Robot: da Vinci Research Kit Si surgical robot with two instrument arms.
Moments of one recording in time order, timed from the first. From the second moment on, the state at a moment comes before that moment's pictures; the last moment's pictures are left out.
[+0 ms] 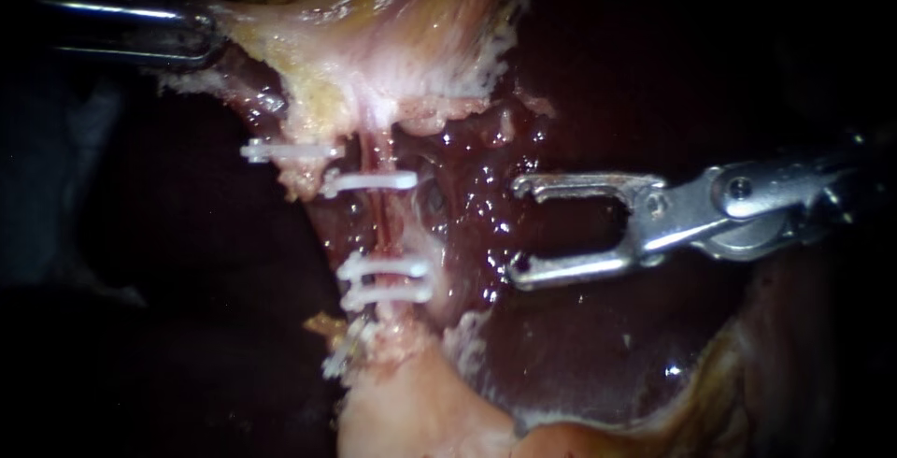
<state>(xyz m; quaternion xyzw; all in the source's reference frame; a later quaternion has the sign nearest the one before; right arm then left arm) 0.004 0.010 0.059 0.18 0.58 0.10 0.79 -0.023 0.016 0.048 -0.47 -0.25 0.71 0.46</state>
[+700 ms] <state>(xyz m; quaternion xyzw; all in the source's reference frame) 0.004 0.010 0.059 0.18 0.58 0.10 0.79 -0.028 0.014 0.053 -0.48 -0.25 0.71 0.45</state>
